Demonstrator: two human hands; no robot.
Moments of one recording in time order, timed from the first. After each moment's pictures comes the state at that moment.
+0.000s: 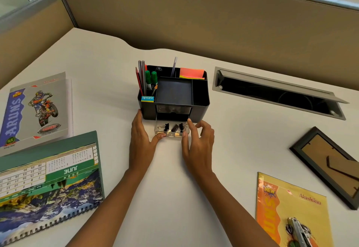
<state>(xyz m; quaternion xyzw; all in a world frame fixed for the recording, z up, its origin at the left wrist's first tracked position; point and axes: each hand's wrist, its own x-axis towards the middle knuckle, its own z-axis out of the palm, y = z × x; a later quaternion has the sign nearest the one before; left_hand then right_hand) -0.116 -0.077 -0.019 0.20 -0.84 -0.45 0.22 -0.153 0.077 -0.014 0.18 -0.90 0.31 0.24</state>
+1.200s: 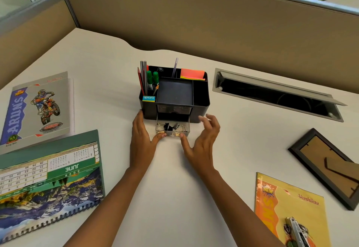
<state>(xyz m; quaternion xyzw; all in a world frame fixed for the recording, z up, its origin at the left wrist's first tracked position) -0.116 -0.077 -0.020 0.22 -0.85 -0.44 0.22 -0.158 0.083 -0.007 0.19 -0.83 0.48 0.20</state>
